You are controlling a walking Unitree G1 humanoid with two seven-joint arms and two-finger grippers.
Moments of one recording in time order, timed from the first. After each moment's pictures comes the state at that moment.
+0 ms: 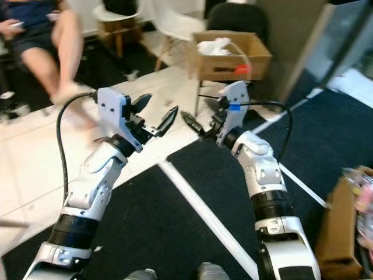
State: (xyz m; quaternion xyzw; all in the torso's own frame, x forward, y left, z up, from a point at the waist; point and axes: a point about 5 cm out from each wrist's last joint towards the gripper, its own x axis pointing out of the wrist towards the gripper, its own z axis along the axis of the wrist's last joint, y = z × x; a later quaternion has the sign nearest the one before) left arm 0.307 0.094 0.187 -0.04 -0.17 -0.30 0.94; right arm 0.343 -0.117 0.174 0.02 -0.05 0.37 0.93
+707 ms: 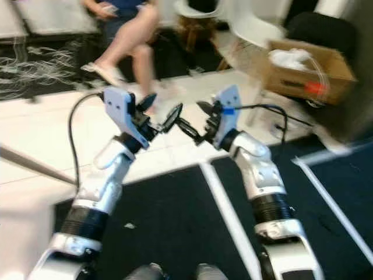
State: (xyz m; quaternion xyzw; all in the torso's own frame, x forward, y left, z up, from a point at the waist) left arm 0.327 0.093 0.175 -0.08 -0.15 -0.27 0.95; right arm 0.342 -0.122 0.175 0.04 -0.05 0.38 0.92
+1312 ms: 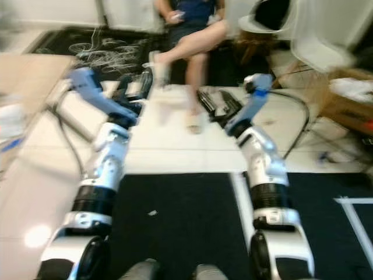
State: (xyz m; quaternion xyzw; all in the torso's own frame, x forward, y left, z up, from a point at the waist) left arm 0.355 0.119 0.189 -0.28 -0.17 -0.15 0.93; right arm 0.360 -0.142 0.179 0.21 -0.05 0.27 0.94
